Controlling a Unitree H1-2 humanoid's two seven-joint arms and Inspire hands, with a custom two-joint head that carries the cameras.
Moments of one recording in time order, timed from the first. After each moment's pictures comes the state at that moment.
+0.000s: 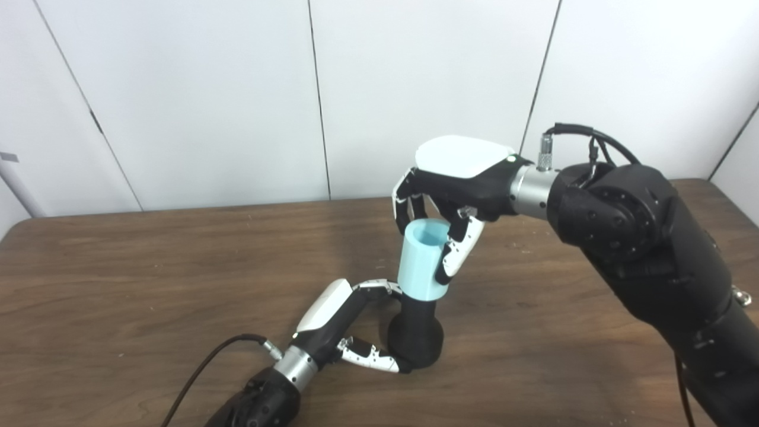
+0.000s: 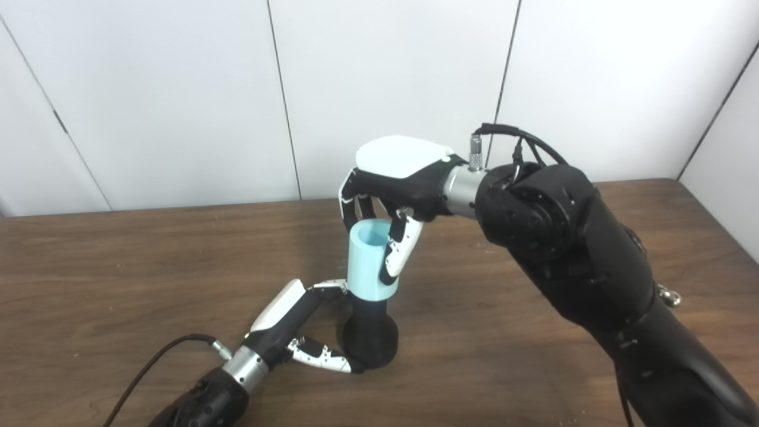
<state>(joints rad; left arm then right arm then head) -0.33 0.21 -0.49 0.19 0.42 -0.15 -0.08 -0.81 -0.49 0.37 -0.45 -0.69 0.37 0.99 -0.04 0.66</state>
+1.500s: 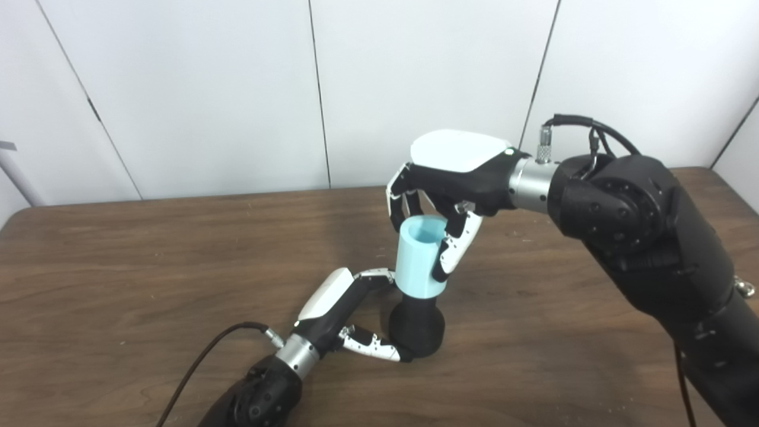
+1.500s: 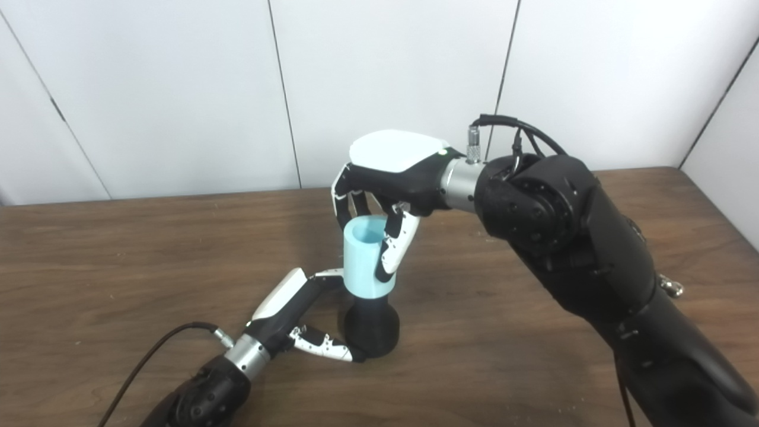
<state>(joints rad) -0.33 0.21 -0.49 0.19 0.42 -0.13 -0.08 -0.81 -0.49 0.37 -0.47 -0.64 0.38 0.99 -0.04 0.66</state>
